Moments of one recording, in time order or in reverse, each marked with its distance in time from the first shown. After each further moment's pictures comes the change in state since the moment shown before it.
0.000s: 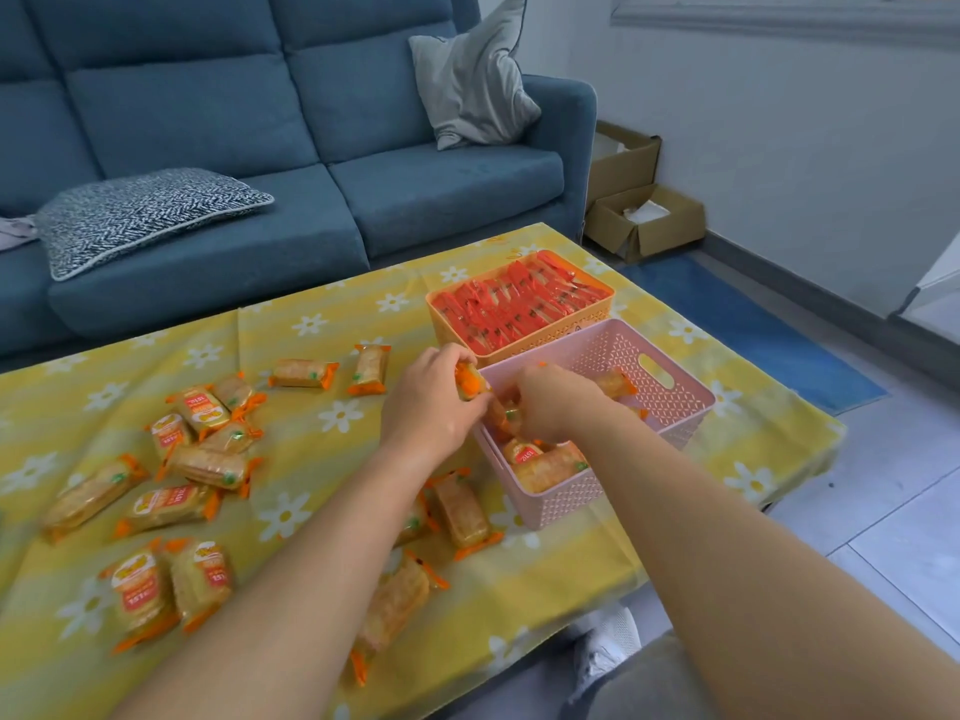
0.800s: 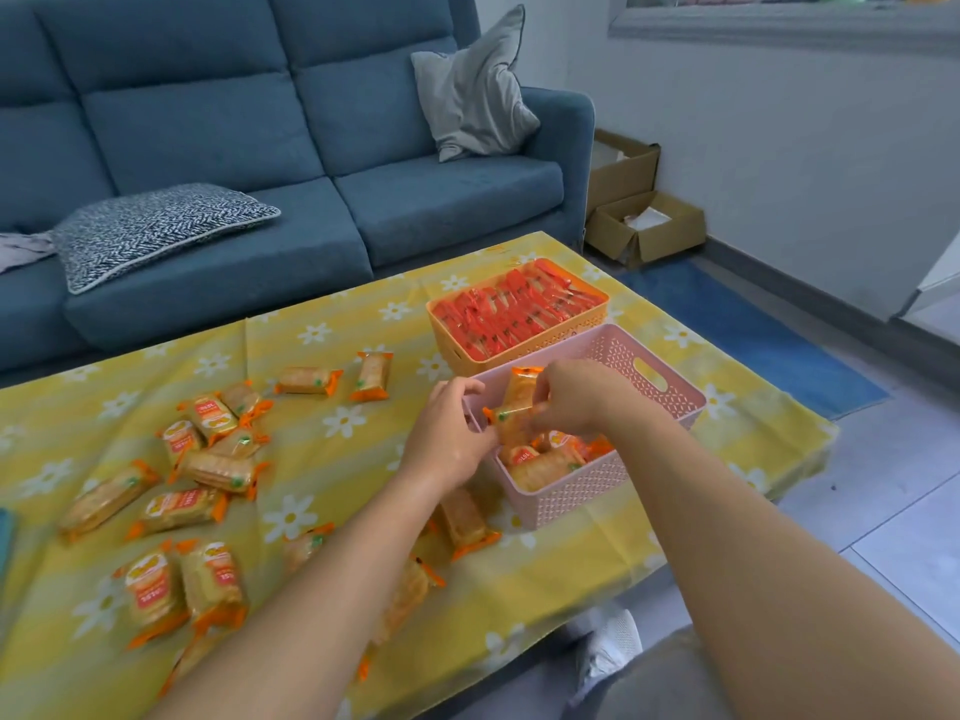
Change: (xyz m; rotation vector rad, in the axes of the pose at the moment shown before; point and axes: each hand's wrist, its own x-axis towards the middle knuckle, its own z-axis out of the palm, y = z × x) left_hand -0.023 0.005 0.016 -0.260 -0.142 -0.084; right_hand -0.019 0.027 -0.025 0.026 0.018 0.072
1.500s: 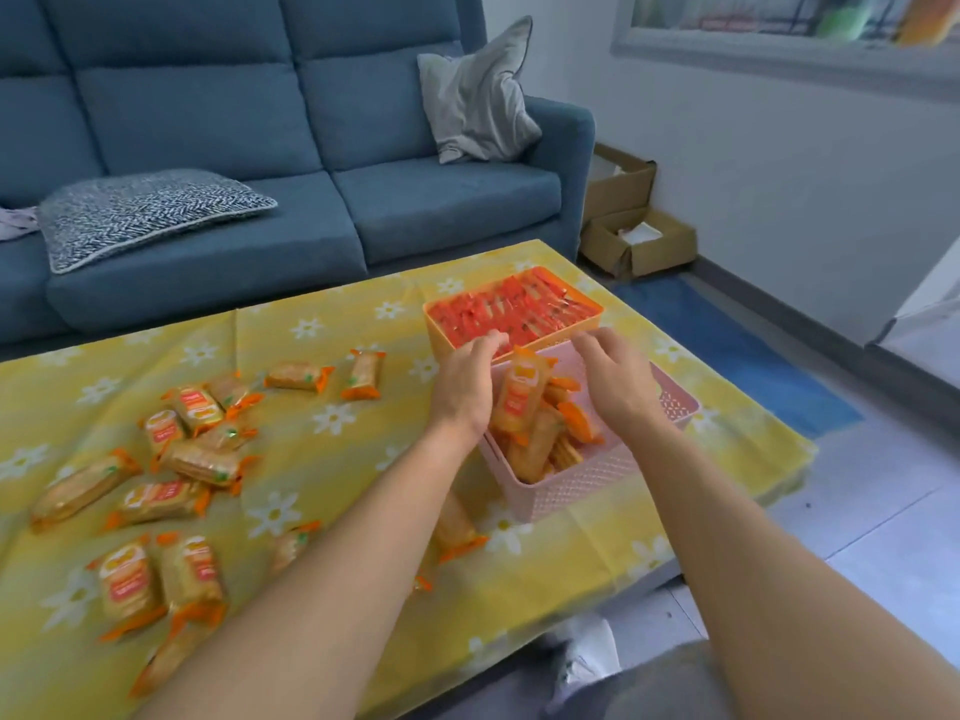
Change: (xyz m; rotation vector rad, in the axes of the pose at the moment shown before) left_hand 0.026 0.055 -0.001 -0.639 0.103 -0.147; right_hand -0.018 0.014 -0.009 0.773 0.506 0.136
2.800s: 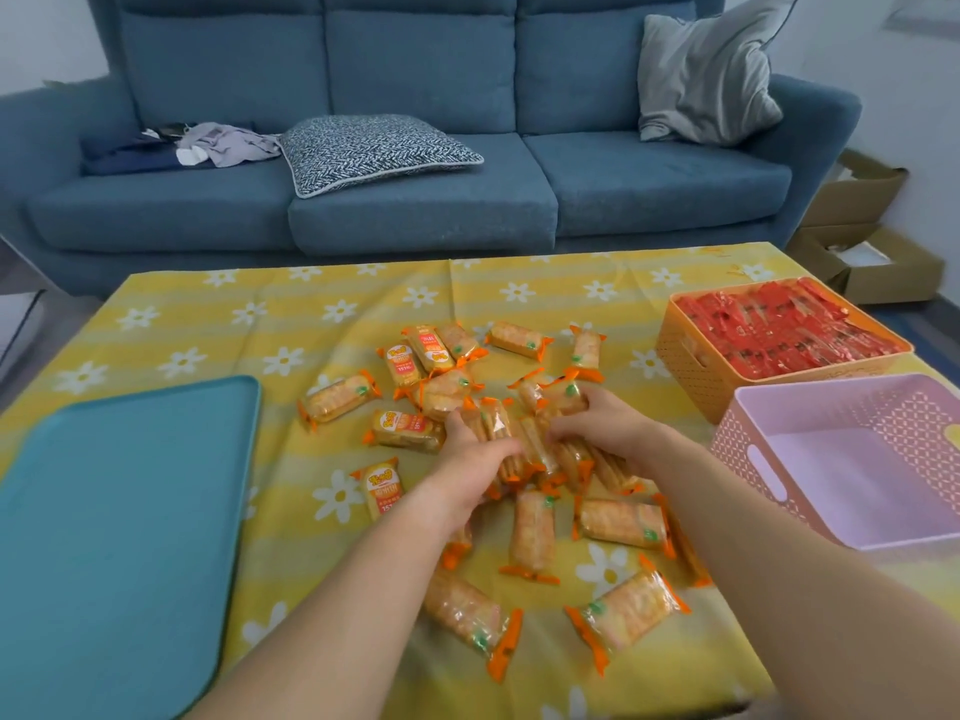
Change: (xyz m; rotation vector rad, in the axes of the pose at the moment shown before) left_hand -0.042 -0.105 -0.246 -0.199 0.166 -0.553; right_hand -0.043 -0.078 0.250 0.012 -0.779 0.200
